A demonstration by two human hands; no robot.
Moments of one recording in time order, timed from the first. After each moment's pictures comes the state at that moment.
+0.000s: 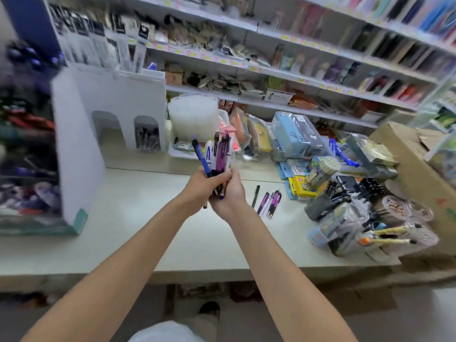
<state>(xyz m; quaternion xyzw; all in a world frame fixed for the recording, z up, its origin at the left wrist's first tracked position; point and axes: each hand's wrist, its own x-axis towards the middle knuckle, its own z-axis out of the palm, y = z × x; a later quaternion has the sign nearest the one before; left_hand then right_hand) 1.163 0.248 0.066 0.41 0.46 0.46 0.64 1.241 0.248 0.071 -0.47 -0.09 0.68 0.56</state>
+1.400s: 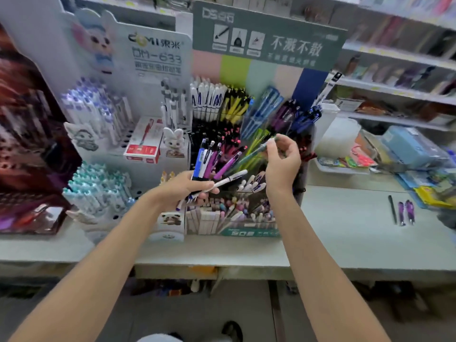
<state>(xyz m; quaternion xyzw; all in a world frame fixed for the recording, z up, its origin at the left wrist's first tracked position) 0.543 0.220 0.118 0.51 0.46 0.26 0.68 0.757 0.247 0.131 -0.55 -0.40 0.28 0.68</state>
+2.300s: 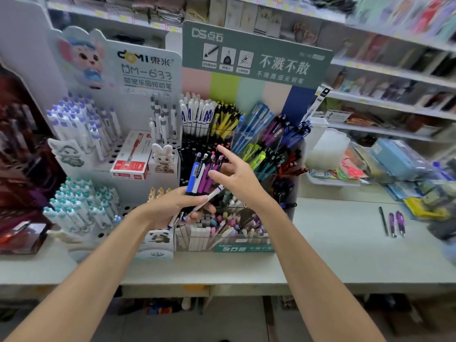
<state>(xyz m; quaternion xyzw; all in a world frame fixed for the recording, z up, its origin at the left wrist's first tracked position) 0.545 0.229 0.111 0.48 0.38 0.27 0.74 0.735 0.248 0.150 -0.49 -0.69 0.41 0.34</state>
